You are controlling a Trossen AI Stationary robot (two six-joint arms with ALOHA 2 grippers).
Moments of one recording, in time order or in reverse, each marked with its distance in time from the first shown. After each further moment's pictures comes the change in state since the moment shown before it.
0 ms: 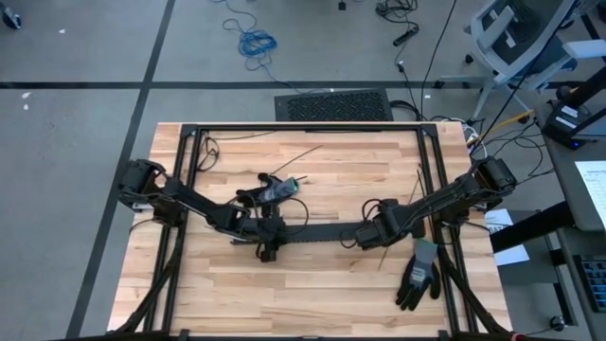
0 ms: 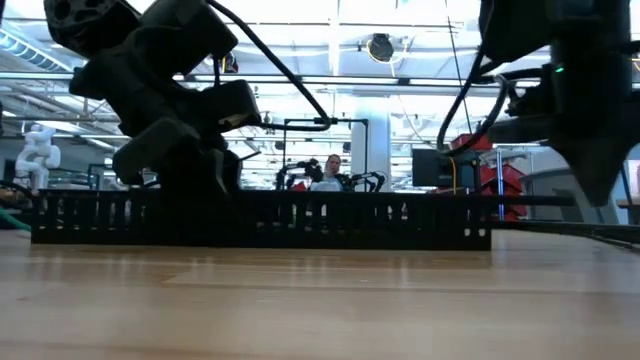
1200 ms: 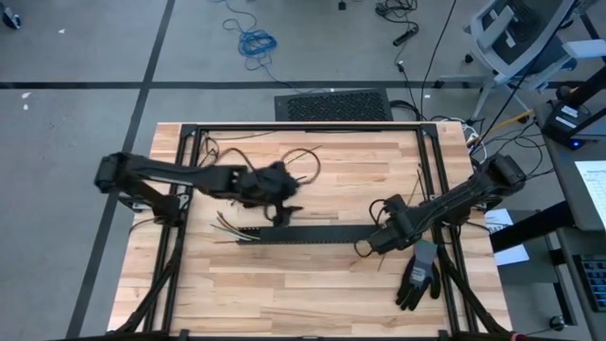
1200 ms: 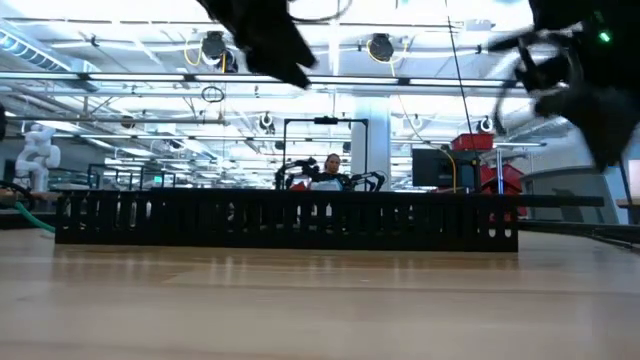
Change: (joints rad) left arm 0.206 -0.245 0.450 -0.505 0.045 0.096; right arm 0.080 -0.097 0.008 -0.237 0.132 -0.301
